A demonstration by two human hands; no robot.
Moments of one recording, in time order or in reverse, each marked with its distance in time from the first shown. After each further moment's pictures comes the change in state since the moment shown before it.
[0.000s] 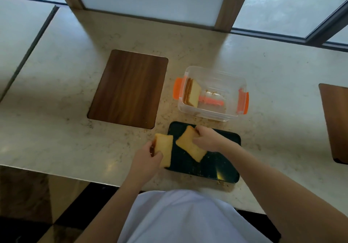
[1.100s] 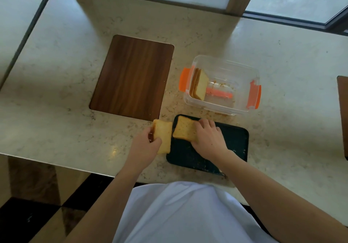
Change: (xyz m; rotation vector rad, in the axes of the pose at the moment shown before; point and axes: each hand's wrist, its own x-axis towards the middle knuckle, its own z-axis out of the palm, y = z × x) left_hand 0.031 -0.007 -0.012 -0.012 0.045 -0.023; right_hand 0.011 0.008 0.051 -0.480 0.414 -0.151
